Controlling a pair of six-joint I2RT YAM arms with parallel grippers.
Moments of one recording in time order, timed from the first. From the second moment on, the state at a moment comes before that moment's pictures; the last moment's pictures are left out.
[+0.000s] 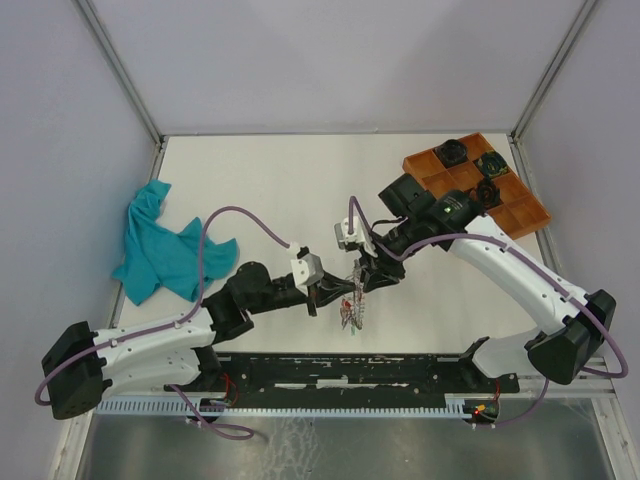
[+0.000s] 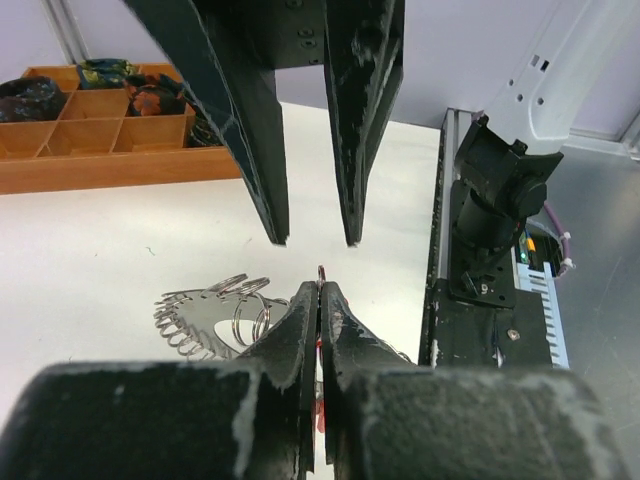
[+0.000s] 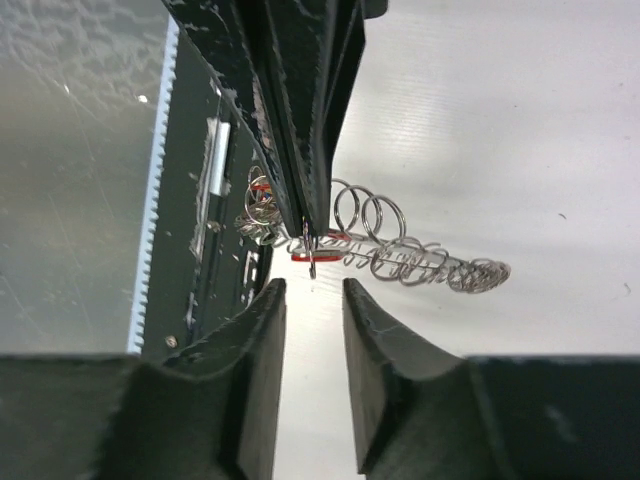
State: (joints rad) left arm -1.03 0.95 0.45 0.55 0.30 -0.04; right arm 0.69 1.37 1.41 -1.18 -0.78 -0.78
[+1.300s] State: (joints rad) left arm -1.03 1.07 0.30 1.50 0.04 -0.28; right arm 0.52 1.26 1.34 -0.48 -1.17 -0.04
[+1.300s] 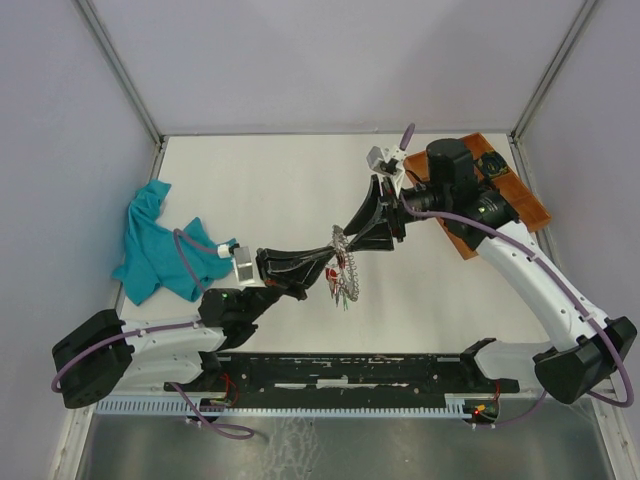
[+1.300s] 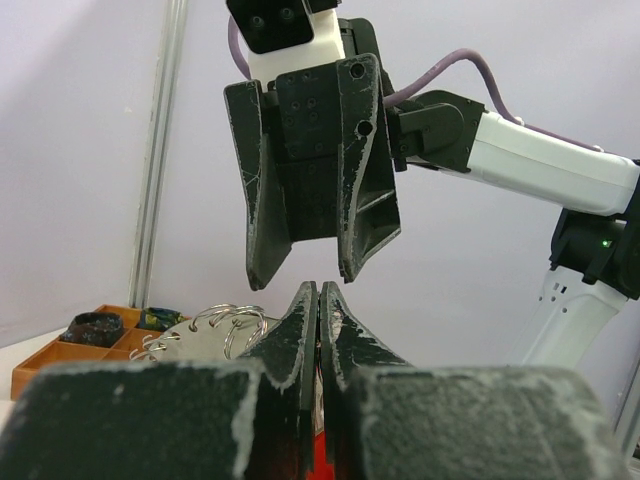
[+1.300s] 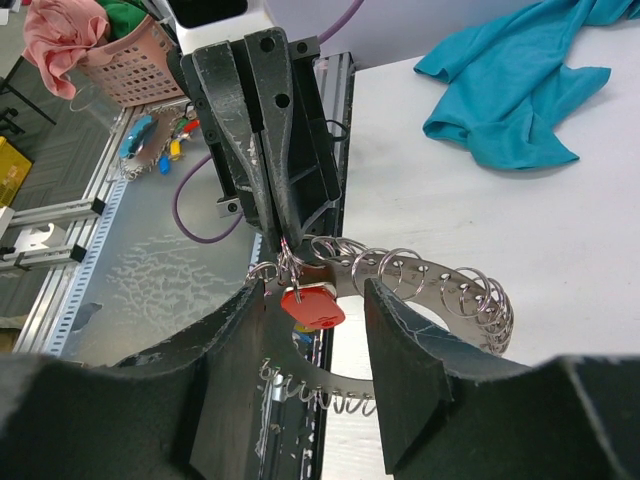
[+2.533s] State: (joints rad) left arm -1.03 0.80 0.36 0.99 0.03 -0.23; right arm 0.61 1.29 1.37 -0.85 -1.01 -0.46
